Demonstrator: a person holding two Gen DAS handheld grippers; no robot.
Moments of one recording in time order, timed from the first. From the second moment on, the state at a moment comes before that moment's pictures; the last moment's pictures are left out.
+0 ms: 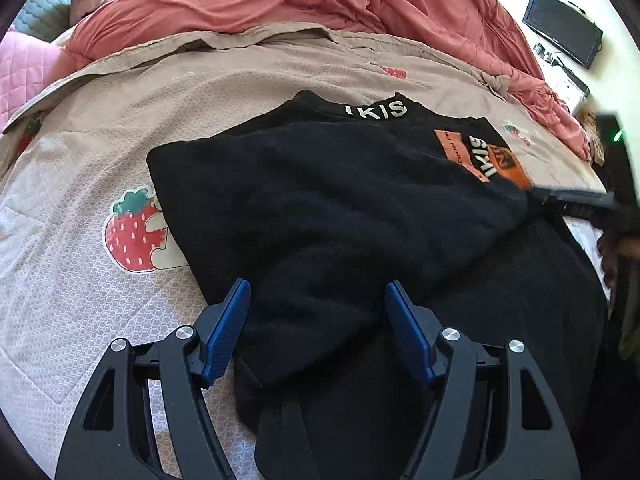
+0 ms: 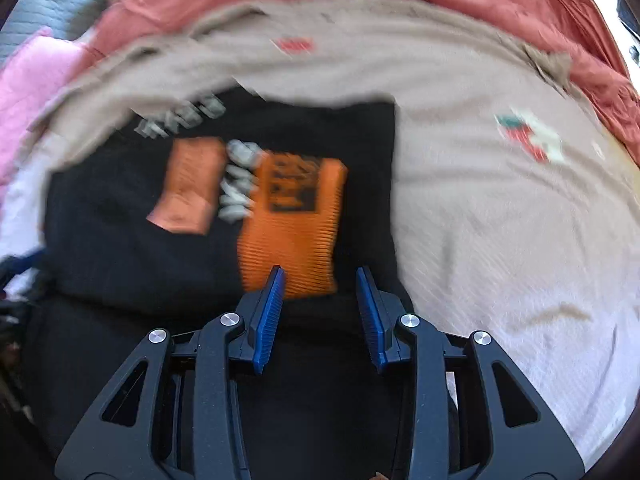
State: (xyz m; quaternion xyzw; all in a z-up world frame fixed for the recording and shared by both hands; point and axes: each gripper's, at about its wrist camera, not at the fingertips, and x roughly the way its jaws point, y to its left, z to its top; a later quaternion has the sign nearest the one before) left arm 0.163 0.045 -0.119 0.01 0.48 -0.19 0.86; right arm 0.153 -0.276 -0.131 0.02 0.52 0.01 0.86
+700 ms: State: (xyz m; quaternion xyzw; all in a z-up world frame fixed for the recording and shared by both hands) left arm 0.161 0.032 -0.115 0.04 0.48 -0.20 0.85; right arm 0.171 -0.224 -0.136 0.02 0.52 0.05 0.85
